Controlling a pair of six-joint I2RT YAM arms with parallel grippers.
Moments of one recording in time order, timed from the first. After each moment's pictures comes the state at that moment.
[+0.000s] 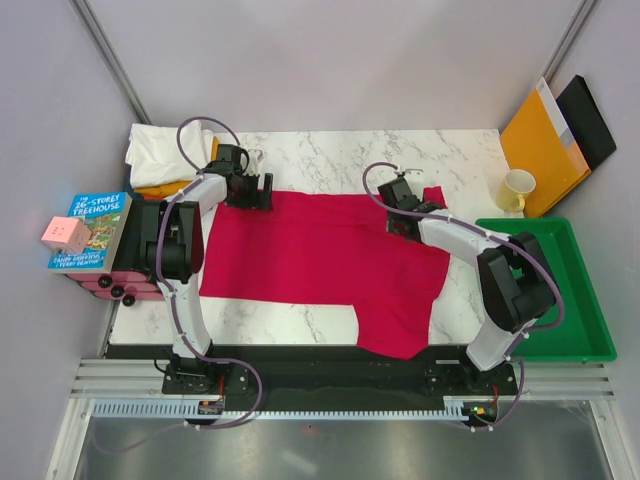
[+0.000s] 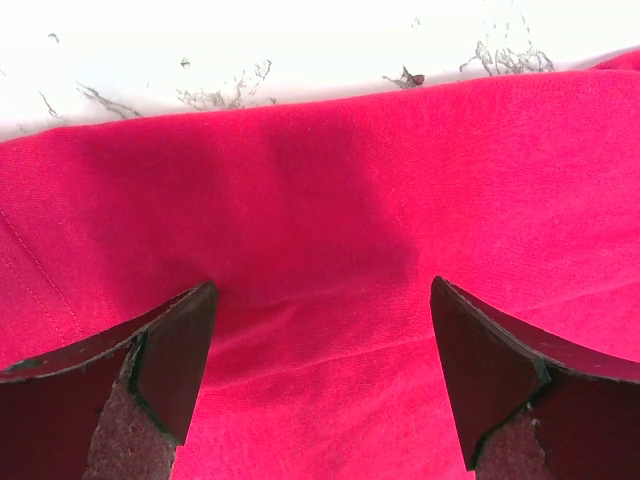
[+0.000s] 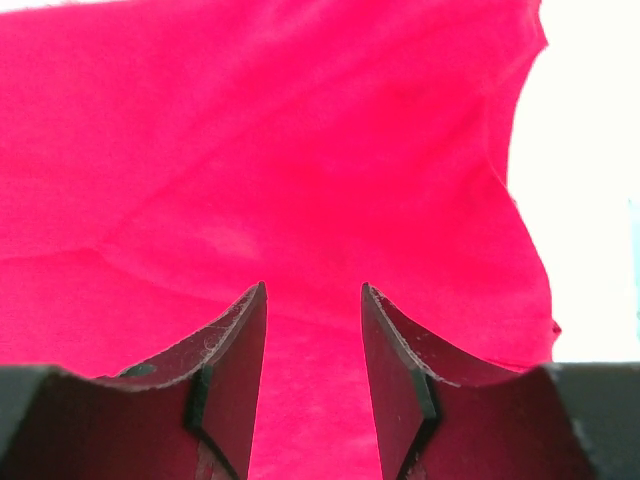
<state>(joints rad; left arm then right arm) -0.10 2.08 1.50 -0.41 0.22 0.06 0.47 1.71 1.11 -0.34 0.50 0.47</state>
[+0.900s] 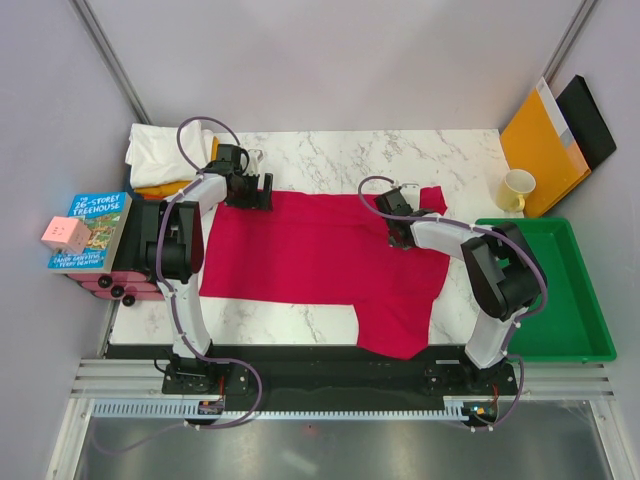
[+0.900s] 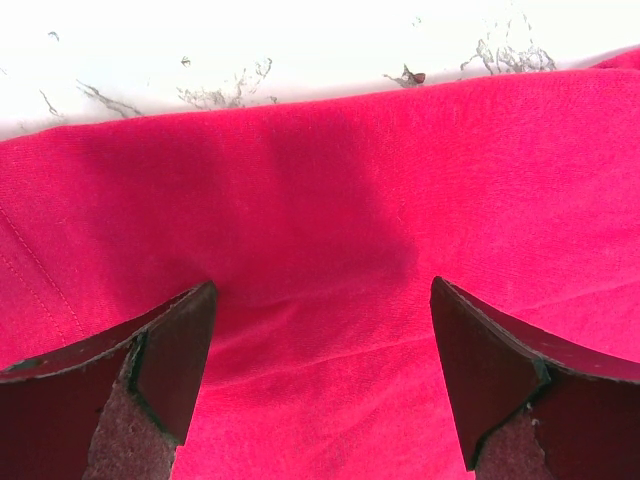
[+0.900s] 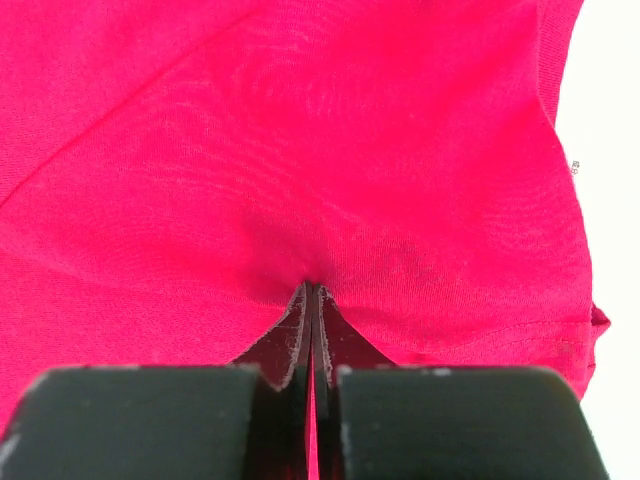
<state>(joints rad) -0.10 2.08 1.50 -0.42 0.22 0.06 0.47 1.80 1.06 -0.32 0.50 0.49</state>
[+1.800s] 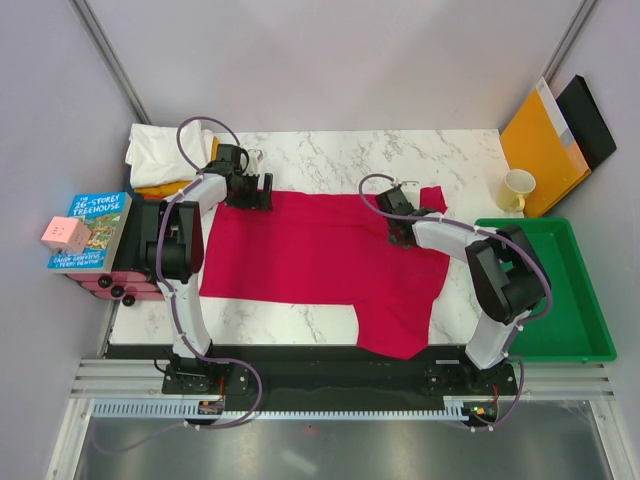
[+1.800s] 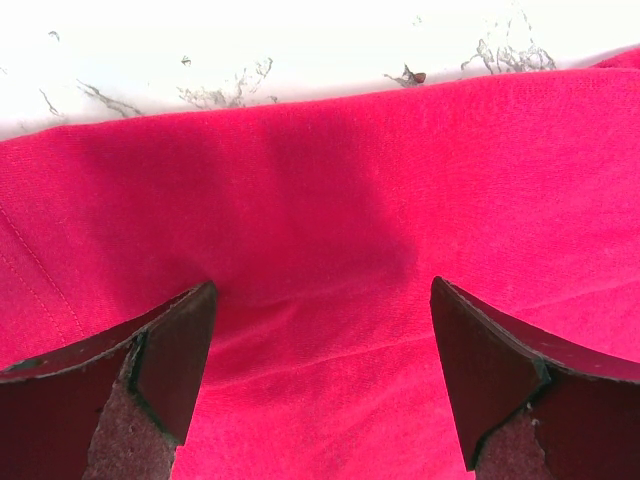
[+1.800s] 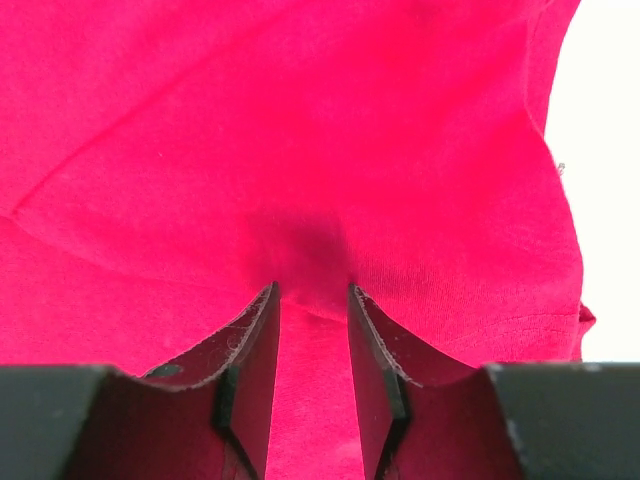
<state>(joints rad) -0.09 2.08 1.50 -0.42 0.22 0.06 0.48 1.77 1.06 -0.34 0.49 0.47</state>
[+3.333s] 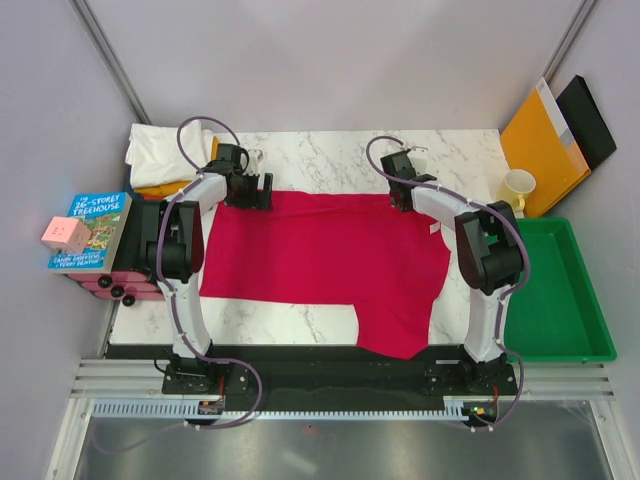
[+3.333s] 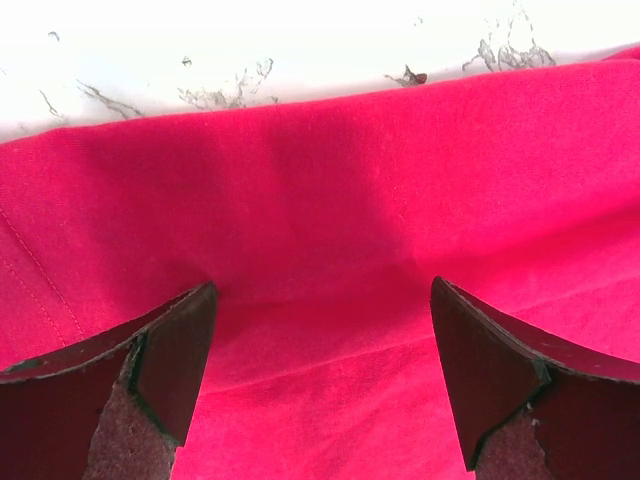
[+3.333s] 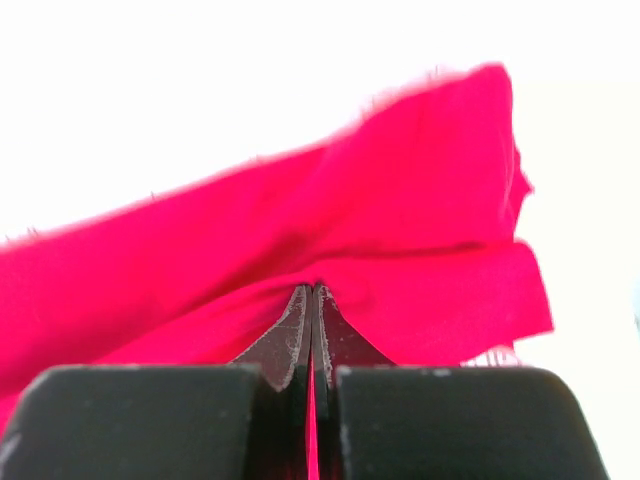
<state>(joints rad) -0.09 2.08 1.51 -0.43 0.22 0.06 0.36 1.99 1.40 -0.35 0.55 0.47</state>
